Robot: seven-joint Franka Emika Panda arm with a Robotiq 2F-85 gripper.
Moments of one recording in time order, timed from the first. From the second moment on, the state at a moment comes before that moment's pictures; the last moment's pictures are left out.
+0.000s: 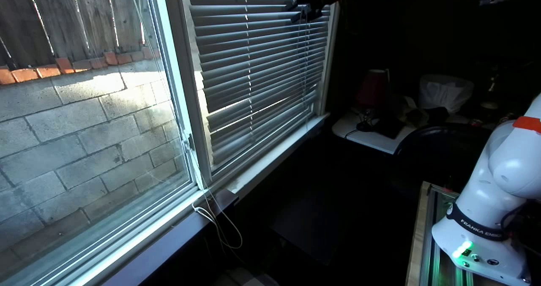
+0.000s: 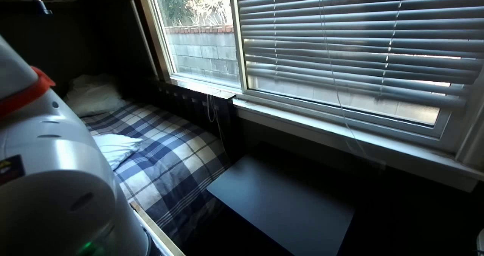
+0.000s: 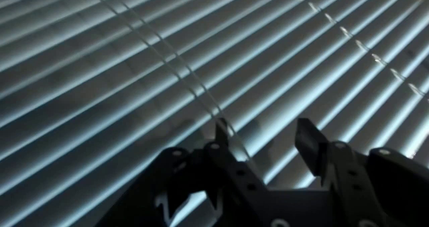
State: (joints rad) arm -0.09 -0.20 -0.15 -1.85 0.94 2.27 -0.43
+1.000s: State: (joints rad) arm -0.15 -0.15 -0.16 -2.01 0.31 2.06 -0.08
